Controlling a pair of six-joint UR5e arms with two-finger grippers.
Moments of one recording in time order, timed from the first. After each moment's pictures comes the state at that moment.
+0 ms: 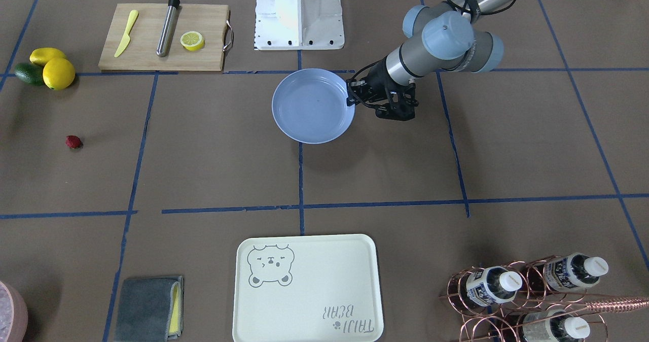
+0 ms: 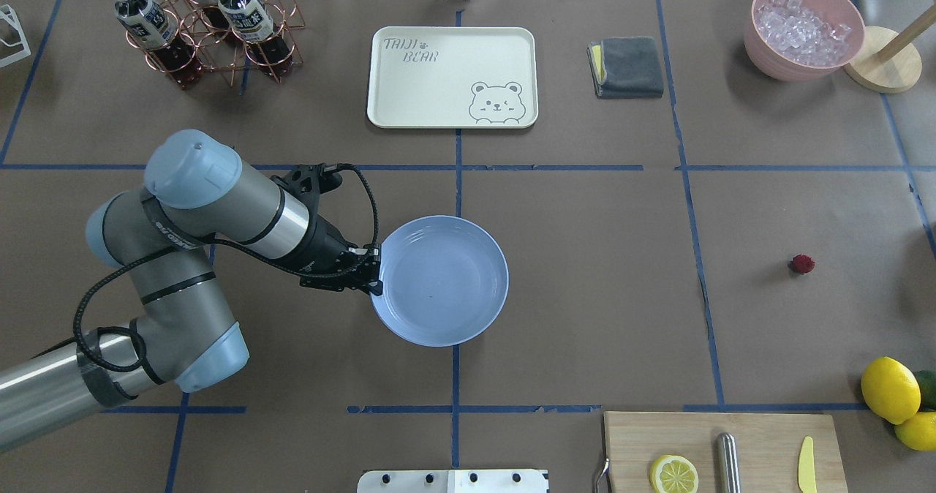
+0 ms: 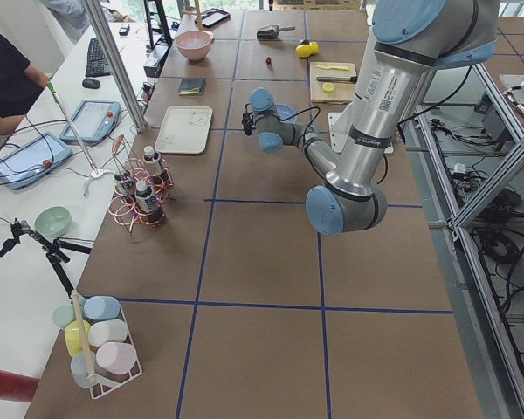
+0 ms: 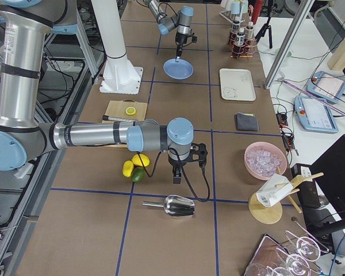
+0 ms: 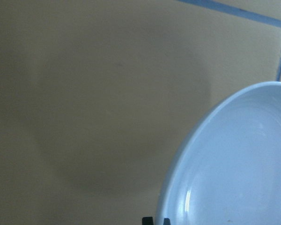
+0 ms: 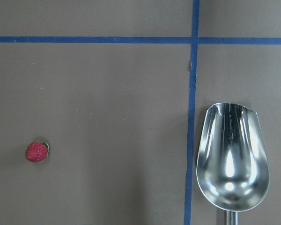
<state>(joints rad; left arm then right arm) -0.57 -2.03 -1.63 -2.24 -2.24 -1.48 1.49 -1.77 1.87 -1.59 2.42 0.09</state>
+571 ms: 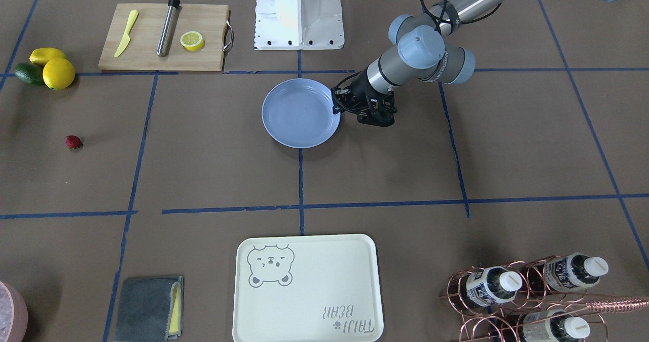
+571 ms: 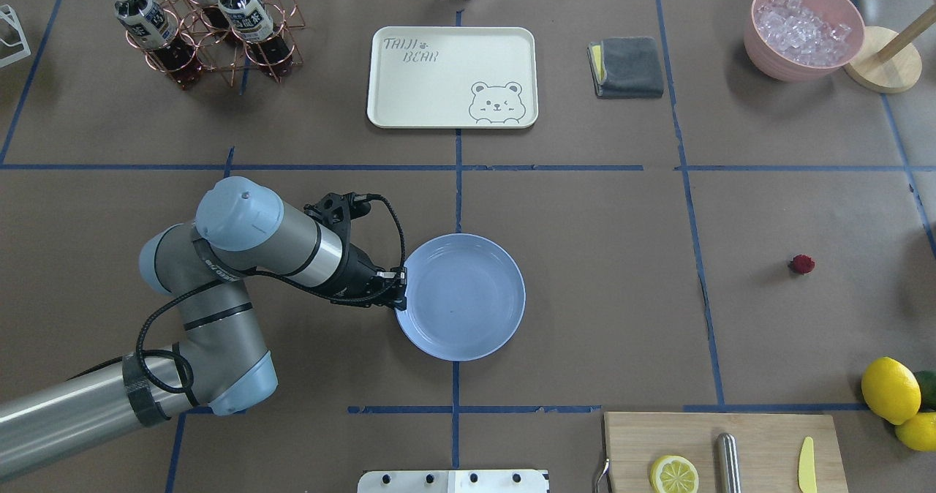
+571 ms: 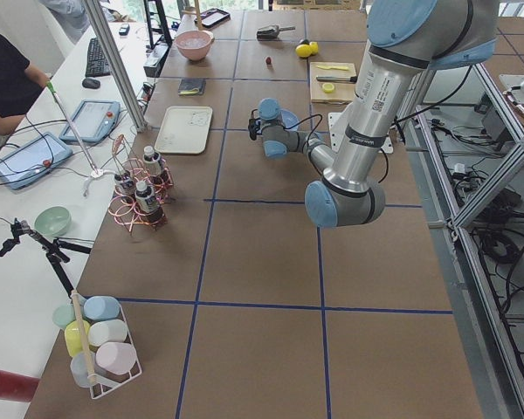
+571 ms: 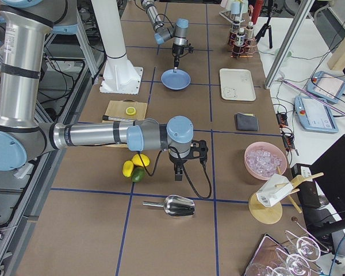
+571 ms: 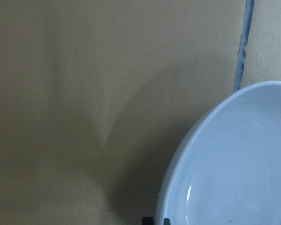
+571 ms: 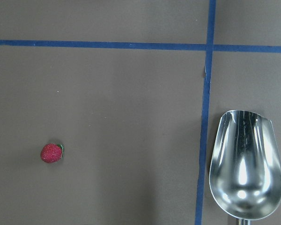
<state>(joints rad) -0.49 -2.08 -1.52 -2.34 -2.12 -1.48 1.49 -1.77 1.87 -1.56 2.44 0.09</state>
